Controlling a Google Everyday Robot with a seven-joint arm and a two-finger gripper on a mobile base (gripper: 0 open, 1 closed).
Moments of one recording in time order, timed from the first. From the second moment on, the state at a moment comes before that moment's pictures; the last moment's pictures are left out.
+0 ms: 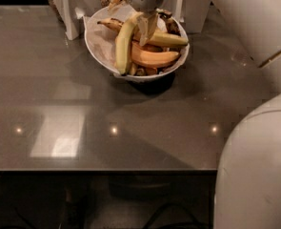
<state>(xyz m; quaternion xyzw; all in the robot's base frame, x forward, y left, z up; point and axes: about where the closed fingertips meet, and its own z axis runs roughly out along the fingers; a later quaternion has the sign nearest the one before) 0.673 0.009 0.972 -0.91 0.32 -0.11 0.23</state>
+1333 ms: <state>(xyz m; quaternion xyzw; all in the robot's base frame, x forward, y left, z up) 0.669 -0.006 0.978 -0.91 0.34 -0.11 0.21</state>
